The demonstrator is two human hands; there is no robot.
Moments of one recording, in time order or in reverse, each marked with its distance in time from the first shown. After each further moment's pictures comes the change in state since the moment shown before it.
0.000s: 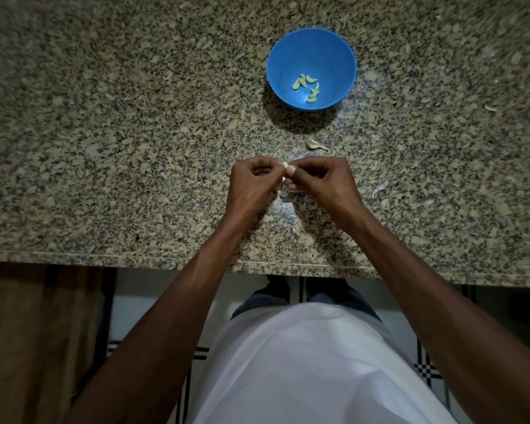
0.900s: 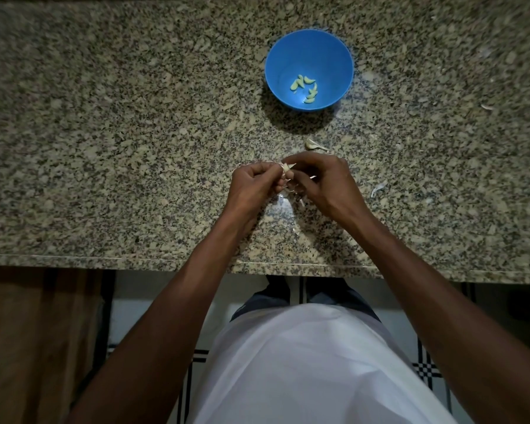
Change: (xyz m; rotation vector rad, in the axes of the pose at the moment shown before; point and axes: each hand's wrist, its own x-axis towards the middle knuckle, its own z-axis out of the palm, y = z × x) left_hand 0.001 -0.006 -0.001 -0.240 -0.137 -0.123; right_hand -0.001 -0.002 -0.003 -0.399 -0.022 -0.269
